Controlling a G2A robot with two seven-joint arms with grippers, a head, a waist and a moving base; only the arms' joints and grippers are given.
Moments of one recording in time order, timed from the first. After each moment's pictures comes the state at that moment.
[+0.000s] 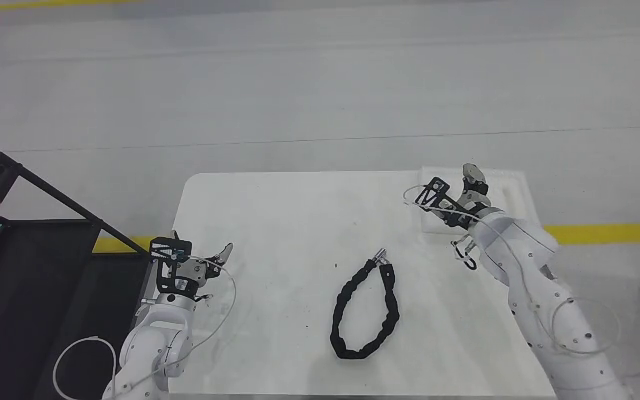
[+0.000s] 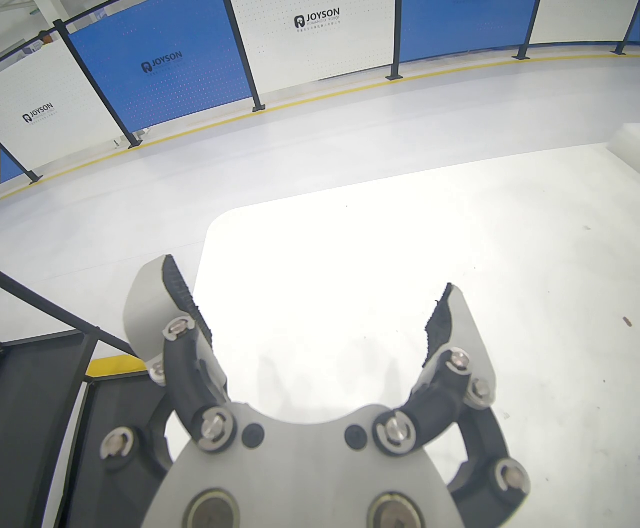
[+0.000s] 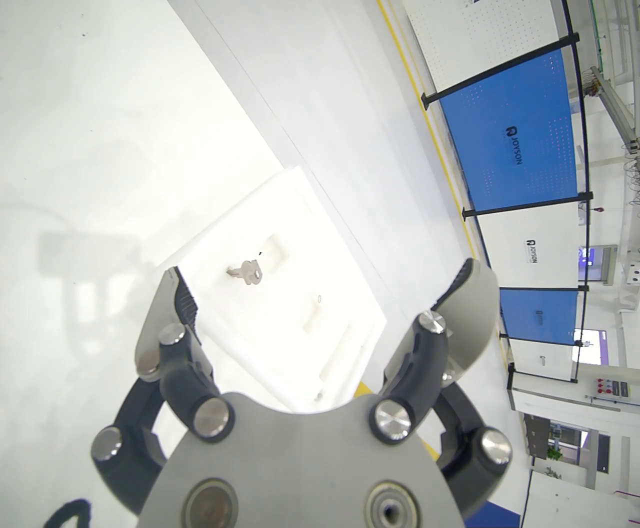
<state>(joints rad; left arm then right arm) 1.73 -1.15 -1.60 -1.80 1.33 0.00 0.00 -1.12 -1.14 1.30 -1.65 -1.83 -0.45 0.58</state>
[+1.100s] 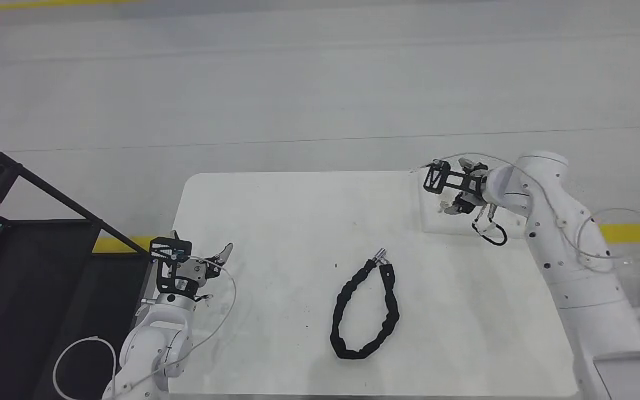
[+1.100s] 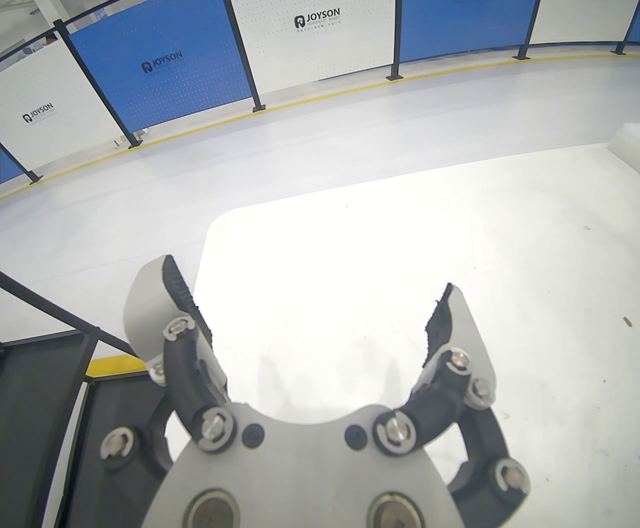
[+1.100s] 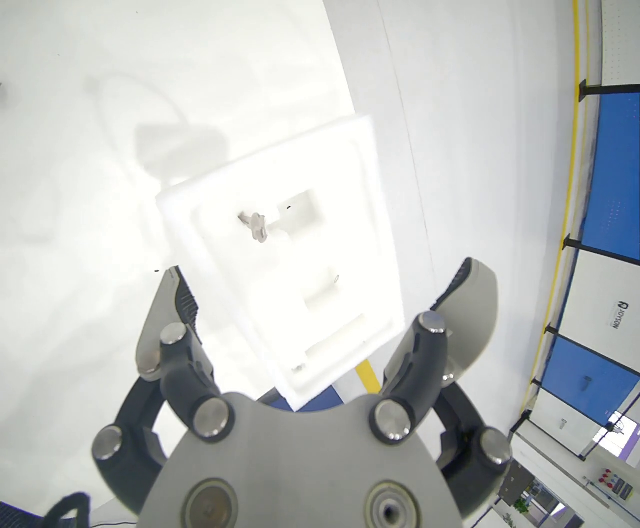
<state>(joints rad) 1.73 -1.15 -1.60 -1.80 1.33 0.00 0.00 -0.68 -1.12 1.16 -1.23 -1.45 -0.92 0.90</state>
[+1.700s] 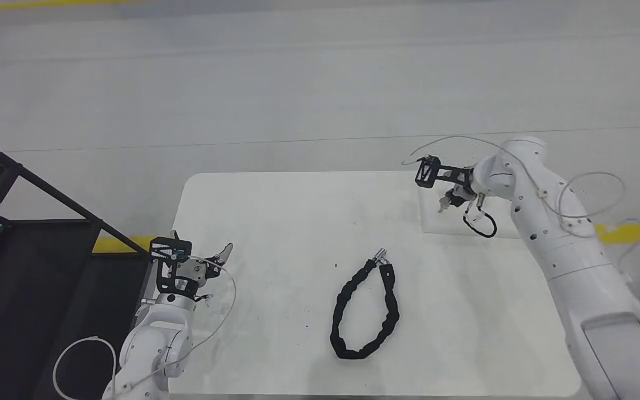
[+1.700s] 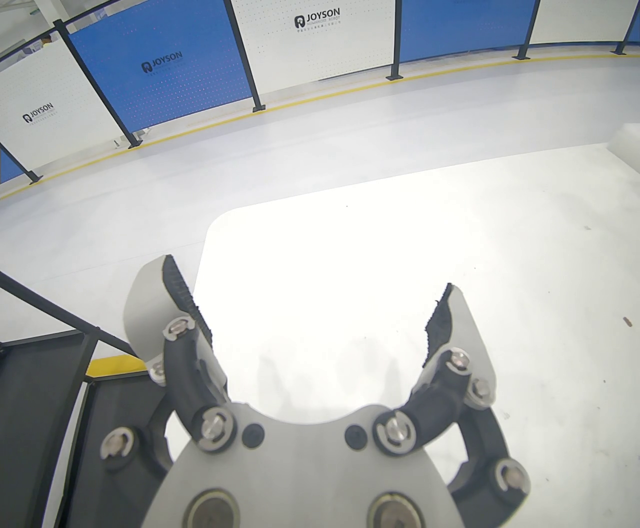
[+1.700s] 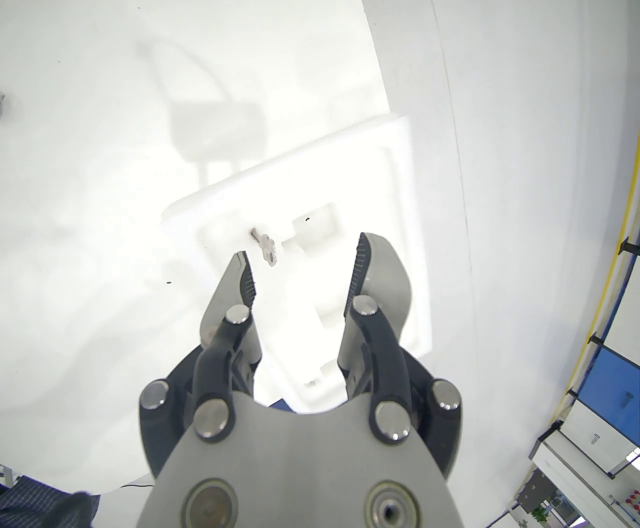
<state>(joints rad) 1.73 -1.15 -1.60 -1.80 1.33 0.00 0.00 -0.49 -1.17 0.97 -0.95 -1.34 -0.91 0.91</state>
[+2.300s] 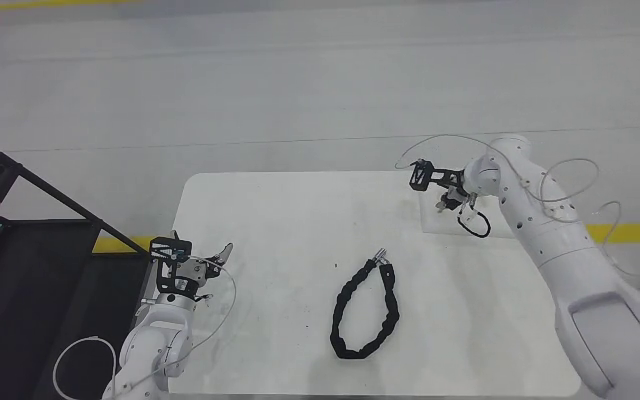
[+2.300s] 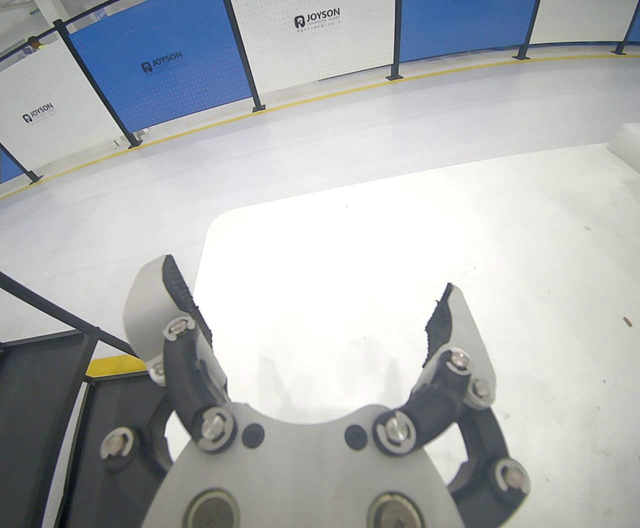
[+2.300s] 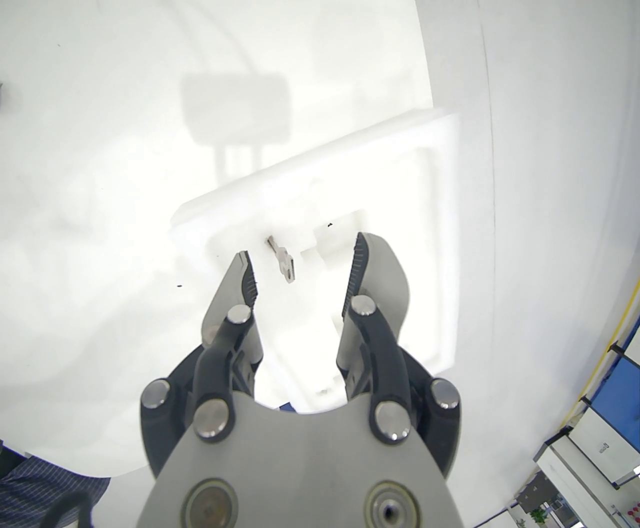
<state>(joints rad) 1.73 -1.15 -1.60 -1.80 1.33 0.00 0.00 -0.40 -1.22 0.84 -0.75 -1.31 -0.92 0.88</state>
